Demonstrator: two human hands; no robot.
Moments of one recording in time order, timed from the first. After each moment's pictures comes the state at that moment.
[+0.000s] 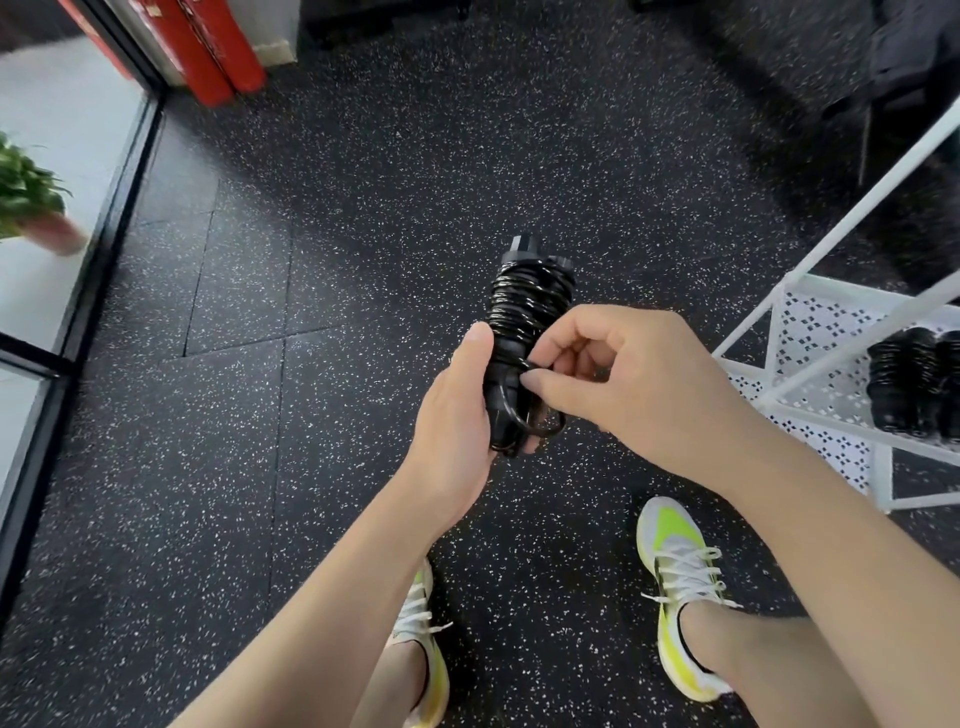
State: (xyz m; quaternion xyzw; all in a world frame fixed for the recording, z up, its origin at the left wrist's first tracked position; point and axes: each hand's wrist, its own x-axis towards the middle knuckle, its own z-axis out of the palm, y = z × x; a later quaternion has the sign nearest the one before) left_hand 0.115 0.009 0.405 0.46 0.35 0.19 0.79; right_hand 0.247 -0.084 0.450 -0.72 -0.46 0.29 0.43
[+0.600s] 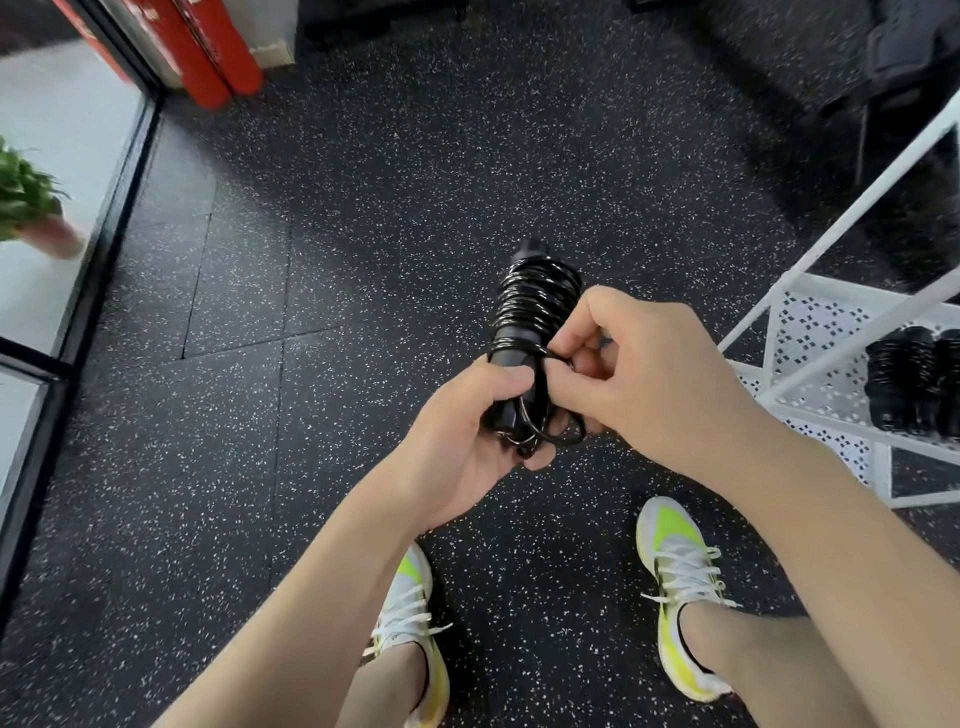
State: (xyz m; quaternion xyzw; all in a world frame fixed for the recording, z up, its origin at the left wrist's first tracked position) left_hand 0.110 0.016 0.415 0.42 0.22 0.08 0.87; right_hand 0.249 -0.085 0.456 -0.75 -0.48 0.23 0.40
